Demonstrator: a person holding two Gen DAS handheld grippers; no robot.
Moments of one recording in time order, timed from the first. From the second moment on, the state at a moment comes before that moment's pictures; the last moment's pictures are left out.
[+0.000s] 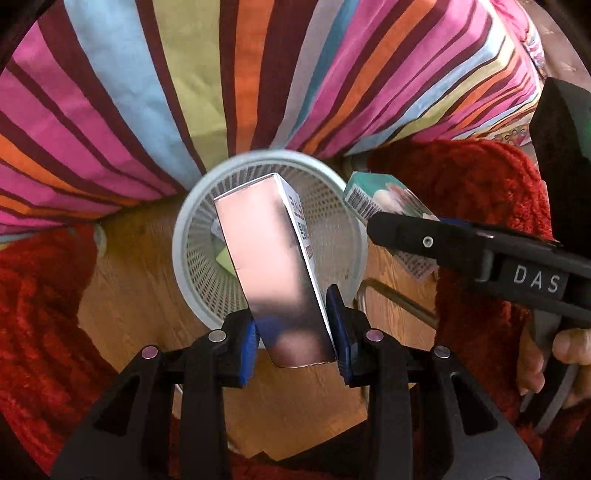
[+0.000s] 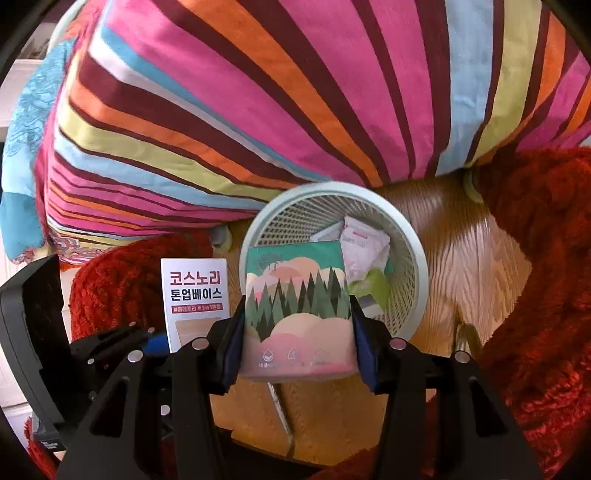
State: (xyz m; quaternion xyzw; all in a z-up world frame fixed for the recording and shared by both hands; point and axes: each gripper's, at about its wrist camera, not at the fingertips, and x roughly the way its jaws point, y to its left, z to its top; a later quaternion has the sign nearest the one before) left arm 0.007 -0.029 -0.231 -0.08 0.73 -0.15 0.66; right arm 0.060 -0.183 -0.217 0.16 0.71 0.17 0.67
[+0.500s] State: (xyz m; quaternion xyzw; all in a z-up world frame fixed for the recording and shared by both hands) left arm 0.014 -0.029 -0.264 -0.10 0.77 -0.13 0.62; right arm 0.067 -0.178 -0.252 0.19 0.75 0.15 0.61
